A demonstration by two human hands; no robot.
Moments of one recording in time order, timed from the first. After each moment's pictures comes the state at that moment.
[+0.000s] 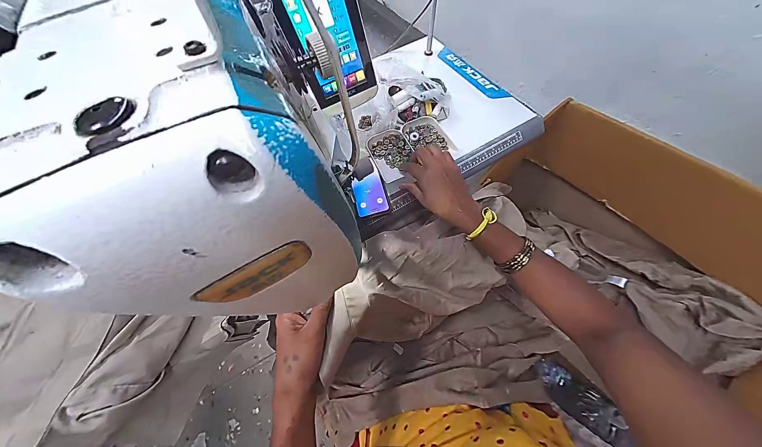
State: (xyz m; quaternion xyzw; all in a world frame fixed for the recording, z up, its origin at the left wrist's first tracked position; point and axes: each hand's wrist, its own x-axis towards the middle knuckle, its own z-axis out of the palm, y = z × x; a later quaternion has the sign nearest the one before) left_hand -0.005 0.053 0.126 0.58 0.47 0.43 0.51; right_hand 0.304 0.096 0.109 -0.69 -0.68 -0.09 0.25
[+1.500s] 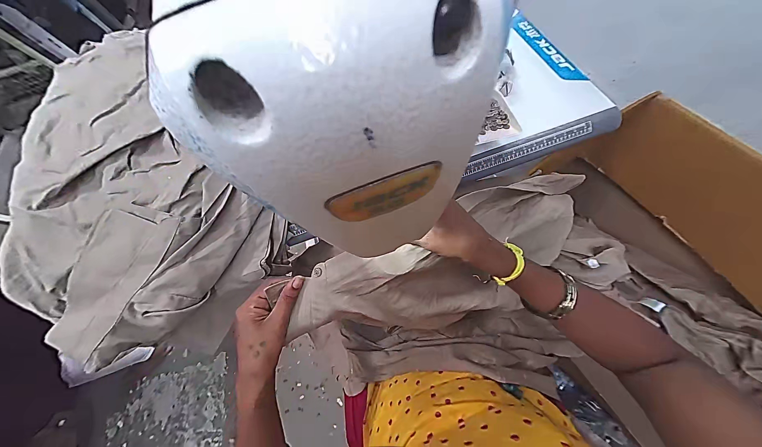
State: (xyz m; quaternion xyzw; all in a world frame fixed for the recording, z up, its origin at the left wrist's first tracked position) left_hand -0.116 0.055 0.100 0.63 0.54 0.42 0.37; right_hand 0.194 0.047 0.153 -0.60 -0.65 0.32 0.34
